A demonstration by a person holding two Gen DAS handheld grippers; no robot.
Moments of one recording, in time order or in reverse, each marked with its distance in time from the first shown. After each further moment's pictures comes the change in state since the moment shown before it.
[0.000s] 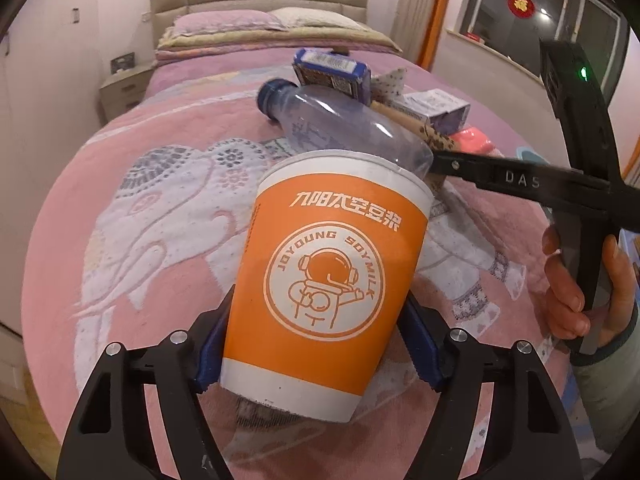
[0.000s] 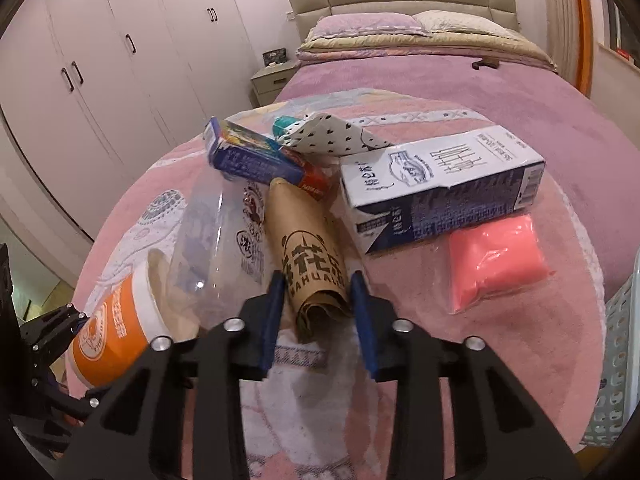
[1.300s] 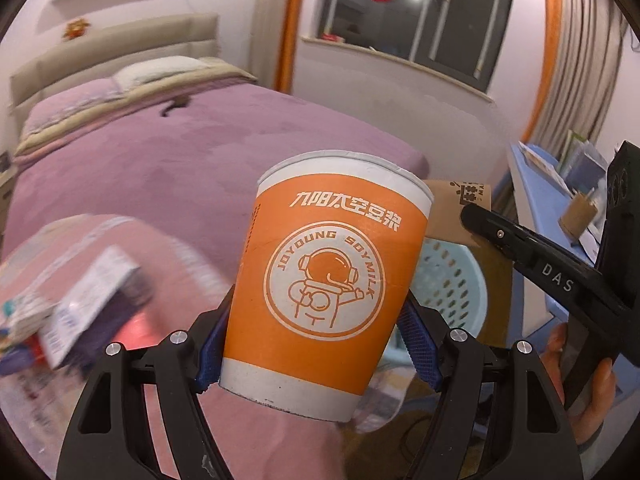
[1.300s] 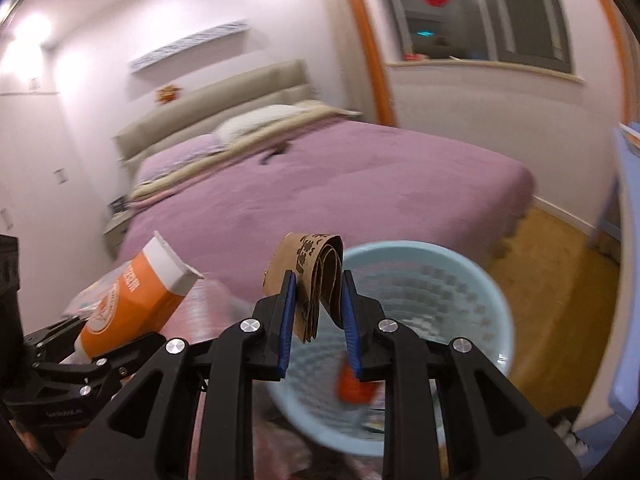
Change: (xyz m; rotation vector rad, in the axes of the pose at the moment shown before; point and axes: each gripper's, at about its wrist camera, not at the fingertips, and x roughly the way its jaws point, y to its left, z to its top) left arm 0.067 -0.298 0.133 0.319 -0.057 -0.348; right arm -0.236 -0.236 -0.066 0.446 -0.400 -0.492
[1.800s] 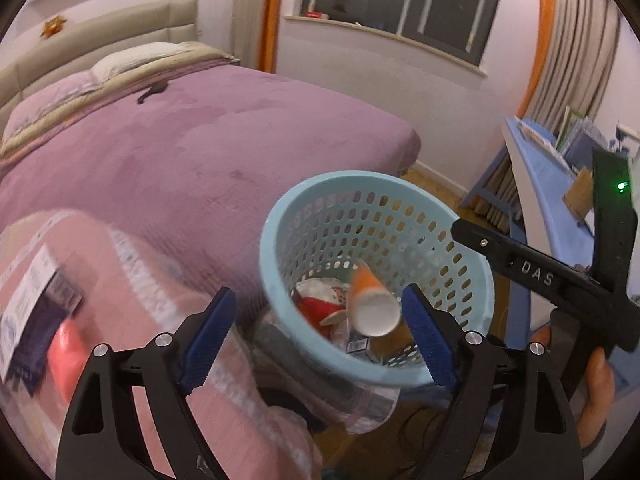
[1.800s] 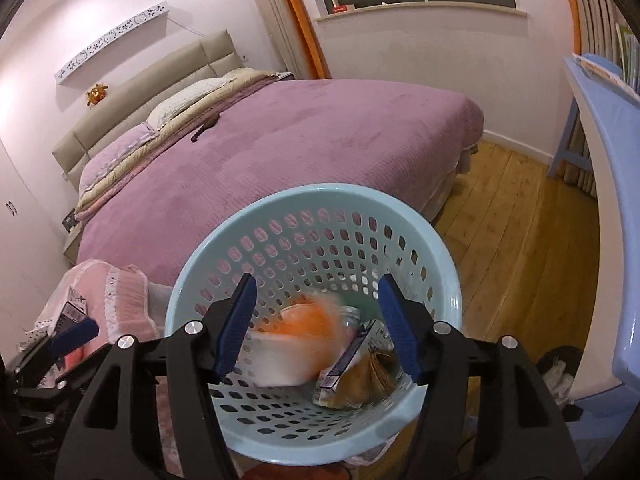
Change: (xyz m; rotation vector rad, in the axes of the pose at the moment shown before) left arm 0.045 -0.014 -0.013 0.008 0.051 -0.013; right arm 0.046 -0.068 -0.024 0.168 0.138 -0.135
